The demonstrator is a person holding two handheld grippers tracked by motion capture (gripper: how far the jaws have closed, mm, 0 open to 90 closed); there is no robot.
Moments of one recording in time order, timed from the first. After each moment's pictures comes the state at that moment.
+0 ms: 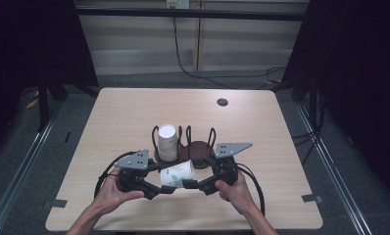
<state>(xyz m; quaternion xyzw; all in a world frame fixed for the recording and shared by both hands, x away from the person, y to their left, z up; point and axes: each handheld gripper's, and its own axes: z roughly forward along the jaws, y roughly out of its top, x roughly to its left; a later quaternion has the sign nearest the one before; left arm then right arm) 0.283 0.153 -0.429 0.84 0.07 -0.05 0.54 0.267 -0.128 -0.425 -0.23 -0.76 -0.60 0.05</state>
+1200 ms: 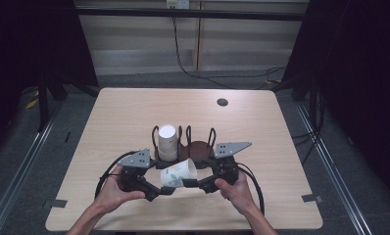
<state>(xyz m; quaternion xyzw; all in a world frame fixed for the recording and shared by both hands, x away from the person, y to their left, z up) 0.288 0.151 -0.438 0.84 0.11 -0.04 0.53 0.269 -0.129 -0.425 -0.23 -0.77 -0.59 0.05</state>
